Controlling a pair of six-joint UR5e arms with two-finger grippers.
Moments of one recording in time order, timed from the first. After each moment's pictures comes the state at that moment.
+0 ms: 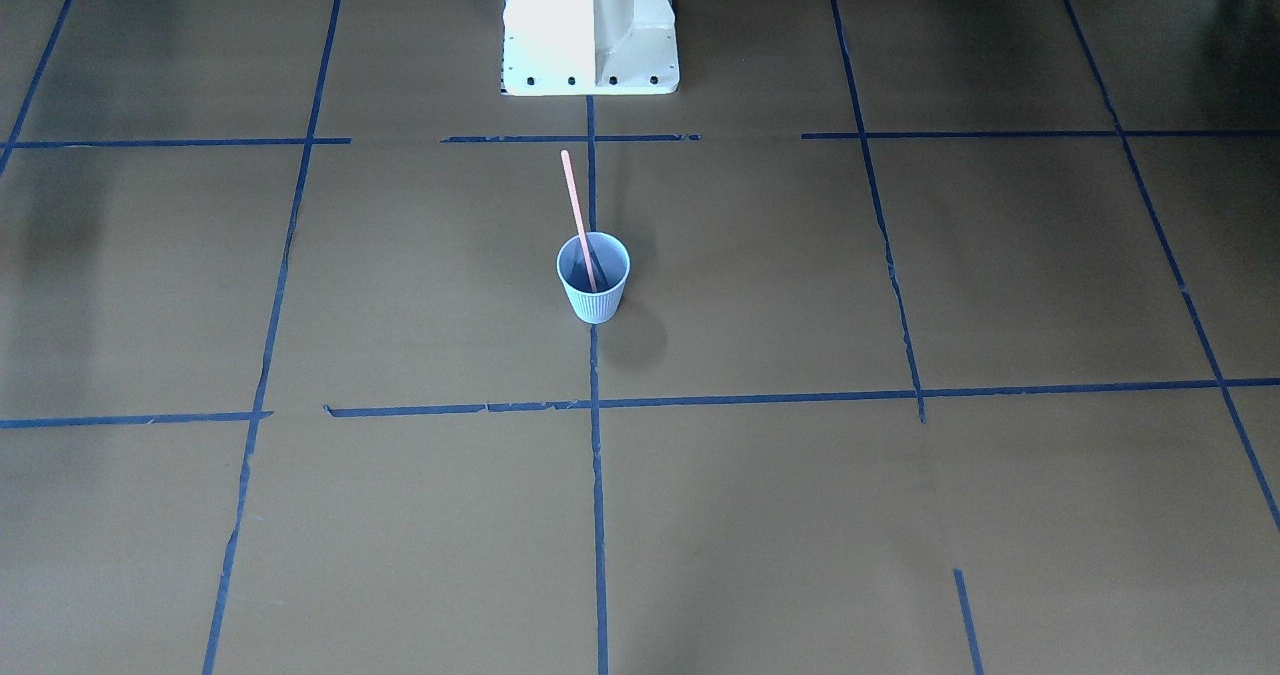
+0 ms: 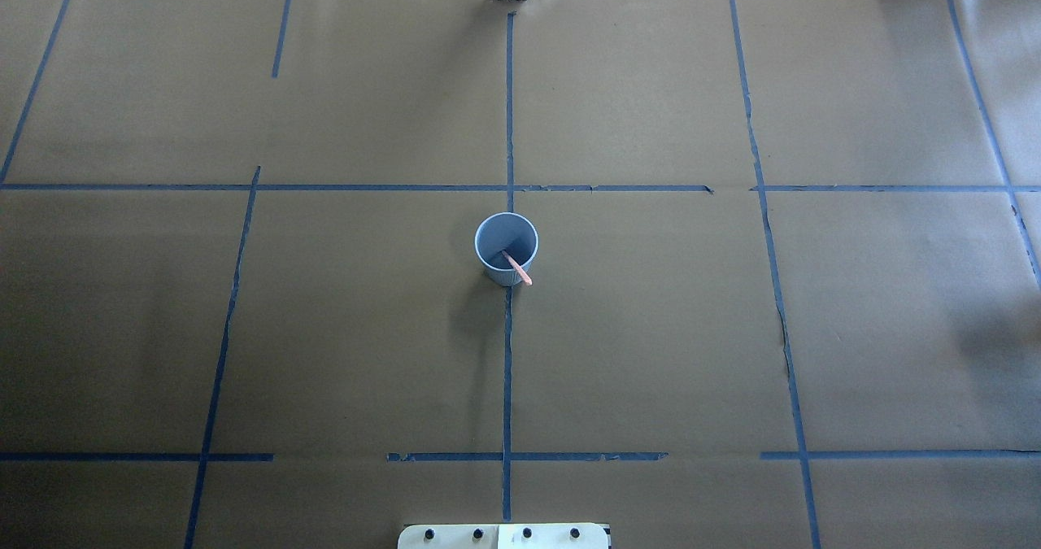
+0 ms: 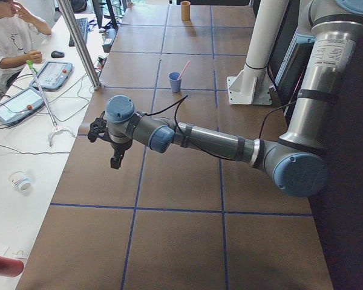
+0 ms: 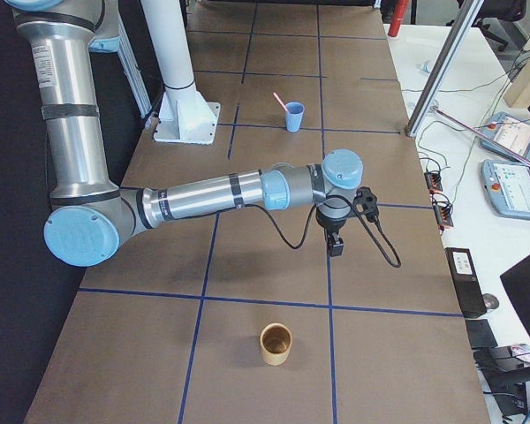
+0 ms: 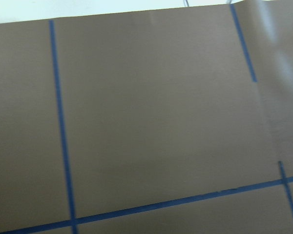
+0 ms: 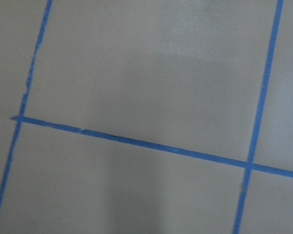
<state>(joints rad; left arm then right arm) -1.53 -1.76 -1.58 -1.80 -2.39 -0.17 1.52 -1.47 1.66 -1.65 2.39 -0.15</state>
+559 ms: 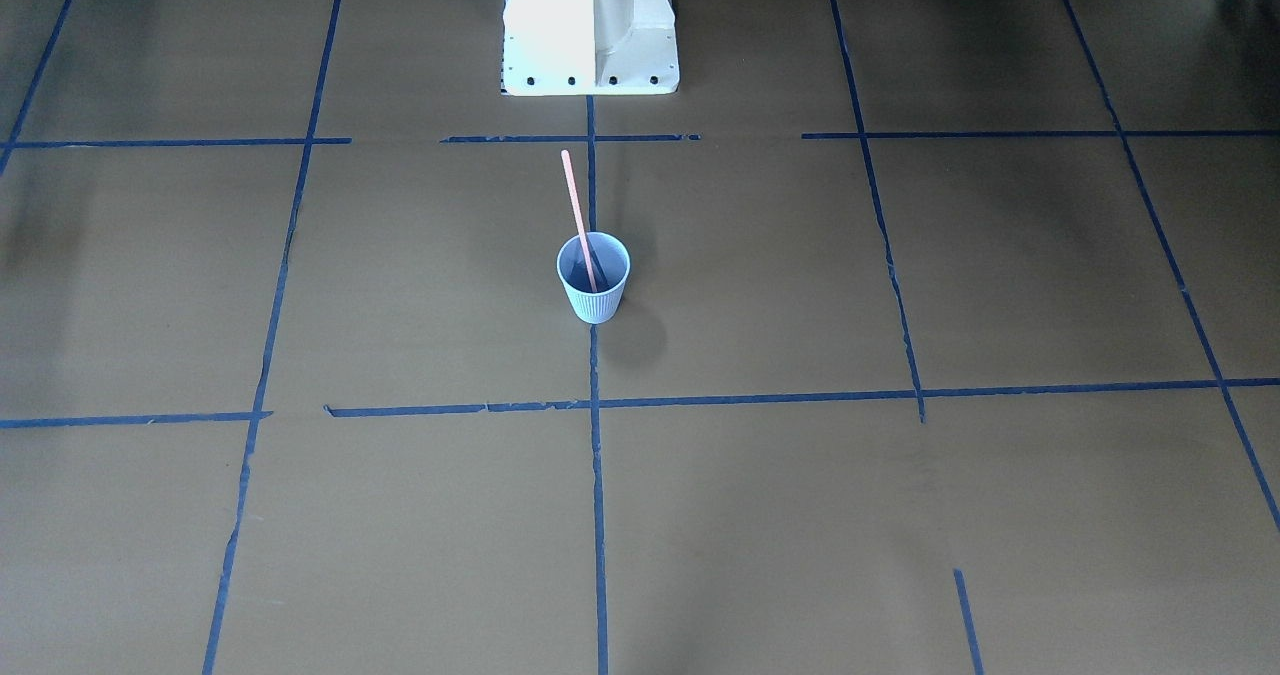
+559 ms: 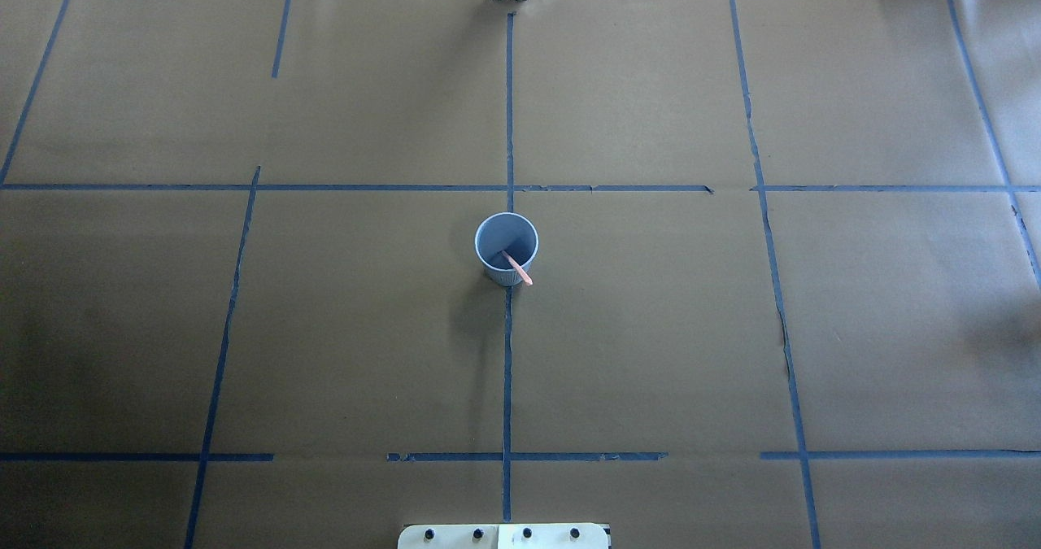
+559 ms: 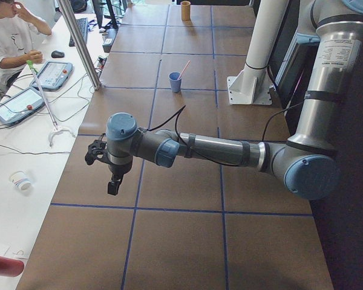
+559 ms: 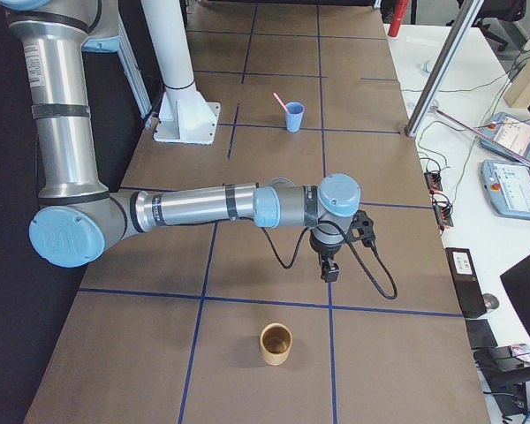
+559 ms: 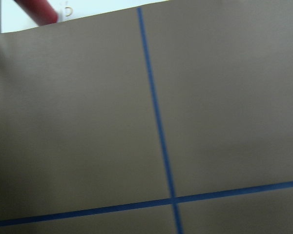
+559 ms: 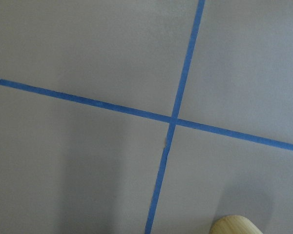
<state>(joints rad) -1.59 -1.68 -1.50 -1.74 -2.31 0.11 1.56 -1.53 1.64 -1.65 2.33 -0.19</state>
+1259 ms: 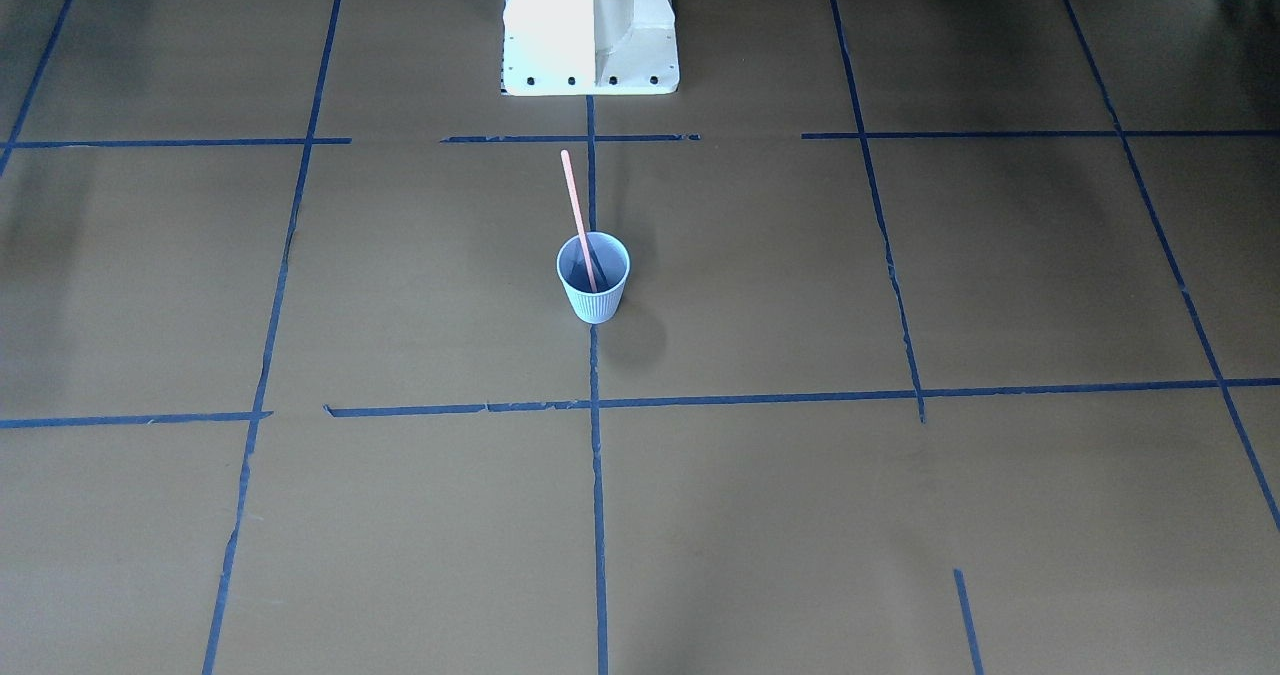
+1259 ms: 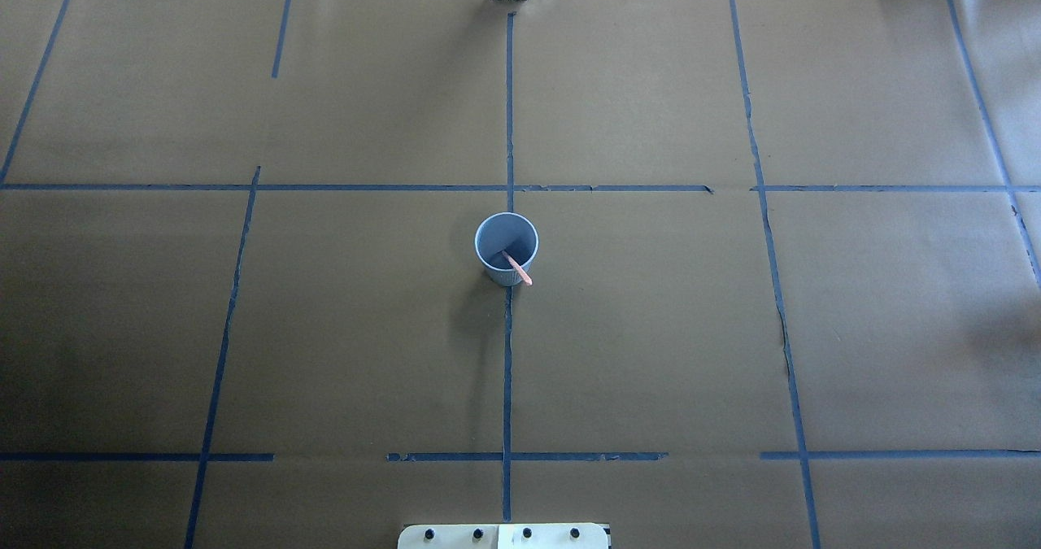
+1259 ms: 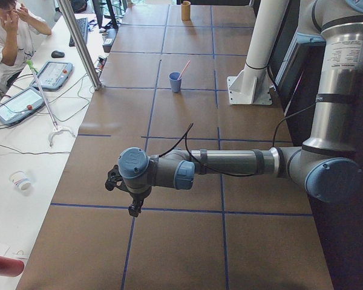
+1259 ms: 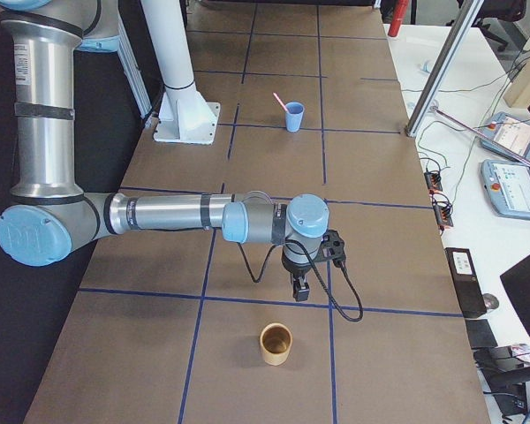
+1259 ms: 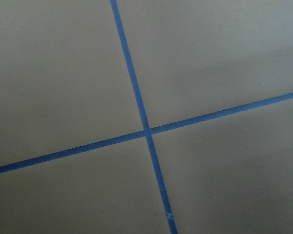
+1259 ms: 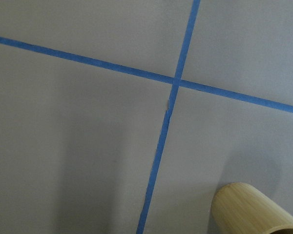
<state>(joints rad) -1.60 -1.63 -1.49 -1.70 -2.41 0.18 1.55 -1.63 1.71 -1.65 2.35 -0.22</state>
